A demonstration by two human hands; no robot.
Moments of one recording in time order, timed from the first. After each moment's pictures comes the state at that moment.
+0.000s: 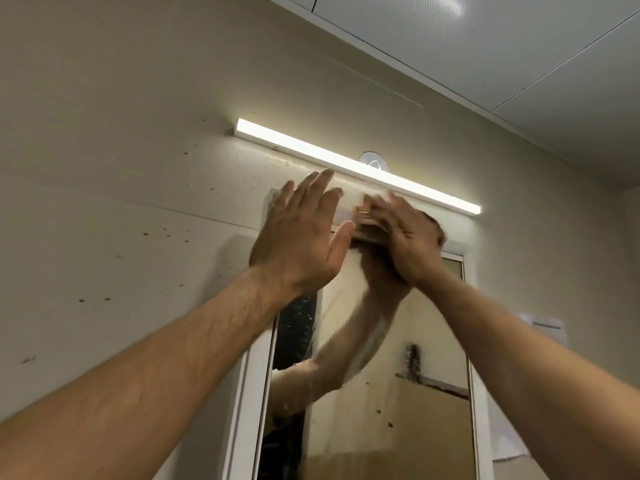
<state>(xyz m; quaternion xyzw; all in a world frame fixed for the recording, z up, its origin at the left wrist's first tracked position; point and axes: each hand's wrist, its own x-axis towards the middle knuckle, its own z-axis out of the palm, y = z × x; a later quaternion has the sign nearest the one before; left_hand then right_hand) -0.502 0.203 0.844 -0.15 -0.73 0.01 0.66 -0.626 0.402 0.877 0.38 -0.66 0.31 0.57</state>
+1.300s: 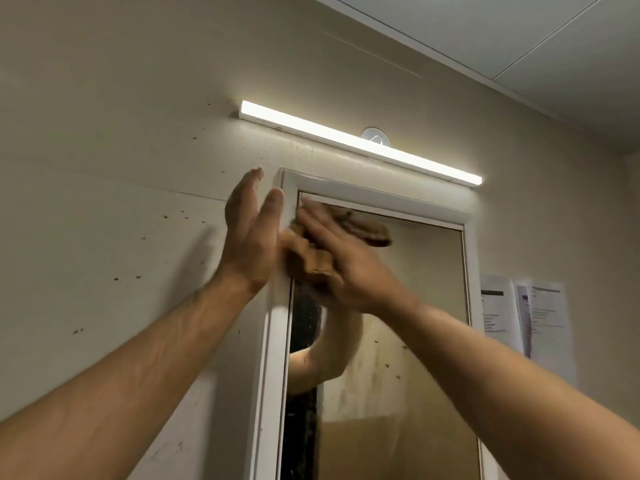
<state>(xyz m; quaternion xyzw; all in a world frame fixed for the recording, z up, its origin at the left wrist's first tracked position) -0.472 0.160 0.796 -0.23 -0.63 -0.46 0.58 -0.563 0.327 0.799 0.53 -0.66 0.16 0.50</state>
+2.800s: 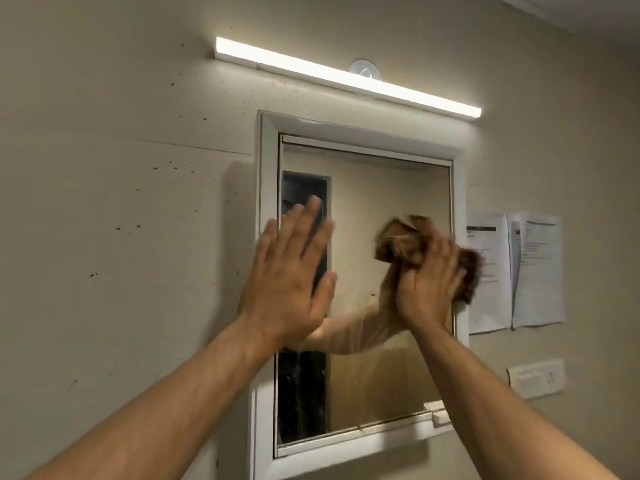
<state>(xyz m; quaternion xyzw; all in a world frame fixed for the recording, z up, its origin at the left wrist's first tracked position) -0.479 0.205 0.675 -0.15 -0.78 0.05 0.61 -0.625 0.413 0.658 0.11 -0.74 0.42 0.52</state>
